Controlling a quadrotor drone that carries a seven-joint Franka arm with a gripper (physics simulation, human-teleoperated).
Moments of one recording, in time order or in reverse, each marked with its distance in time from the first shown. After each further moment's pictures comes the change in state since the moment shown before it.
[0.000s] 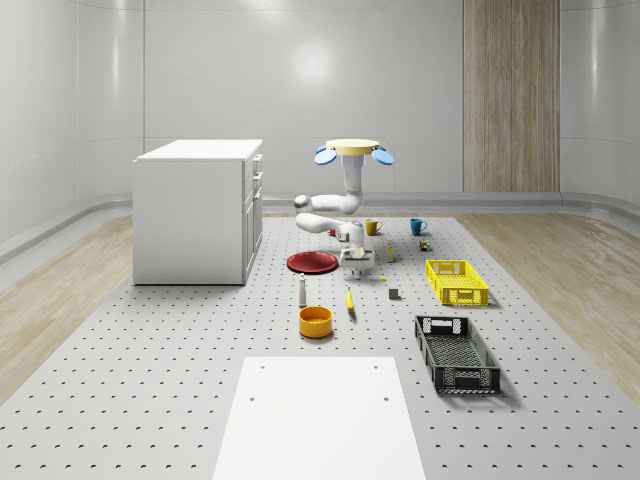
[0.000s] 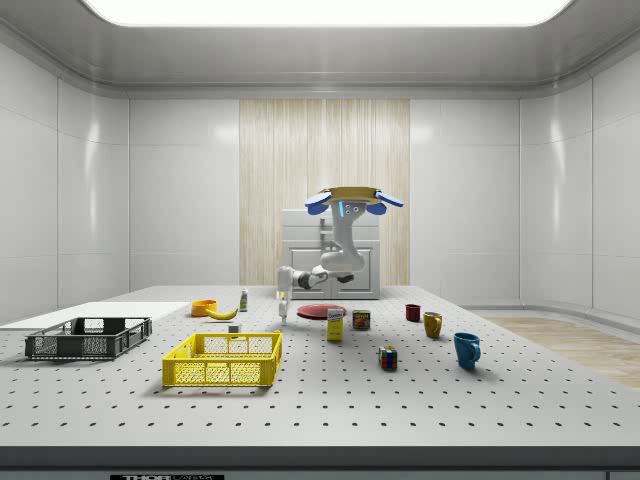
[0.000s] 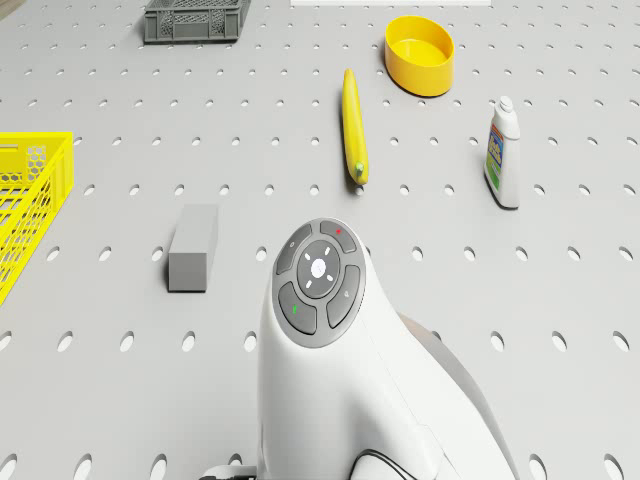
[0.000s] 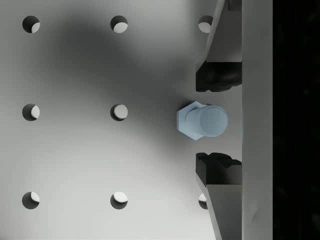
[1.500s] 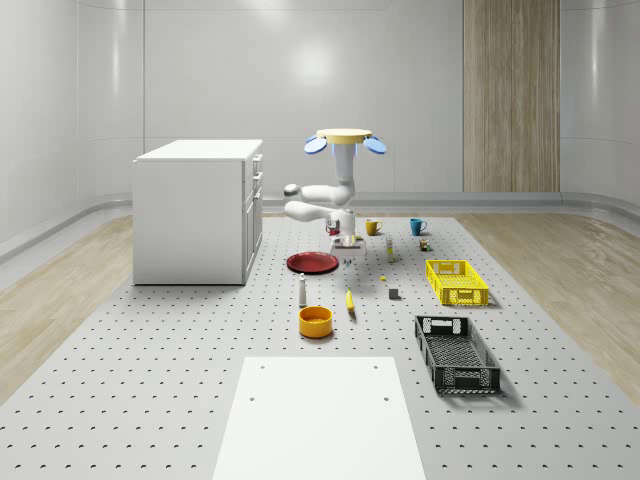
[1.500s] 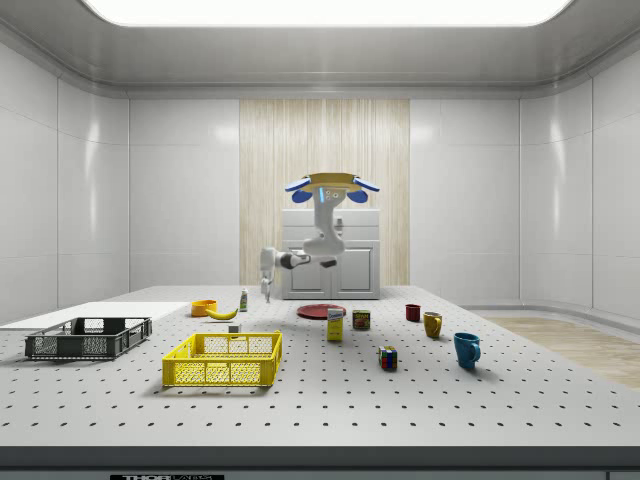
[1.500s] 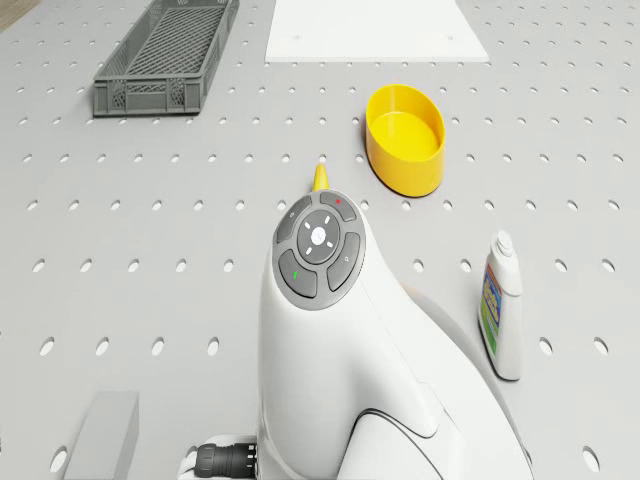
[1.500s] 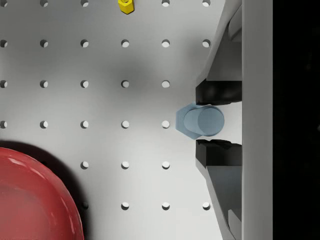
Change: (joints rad) arm 0.000 -0.022 0.076 -0.020 0.079 -0.011 0.010
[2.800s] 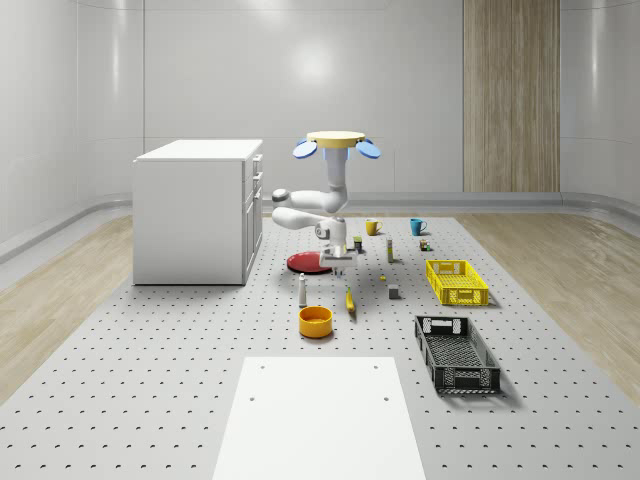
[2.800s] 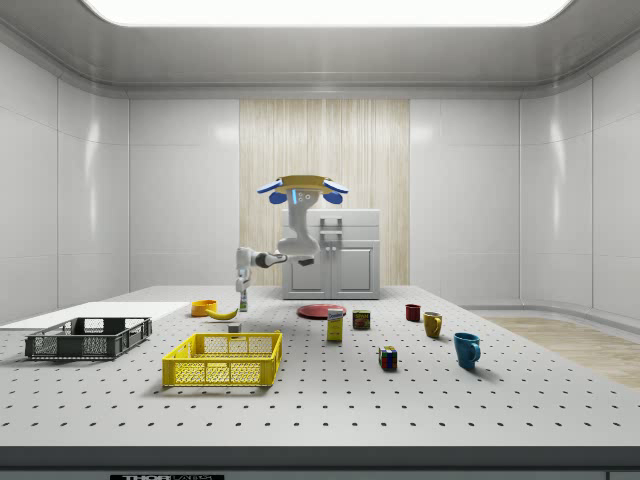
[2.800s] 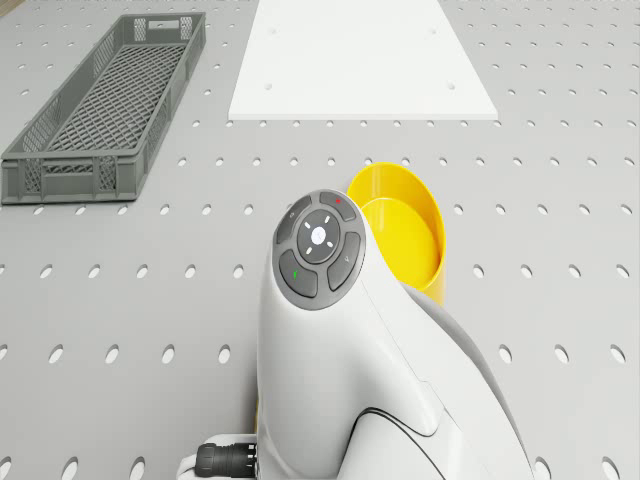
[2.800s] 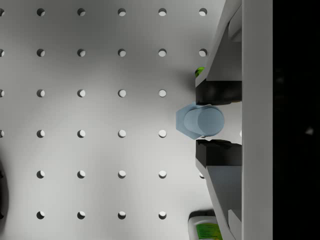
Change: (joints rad) arm -0.007 -0.021 0.003 0.001 0.009 0.019 0.005
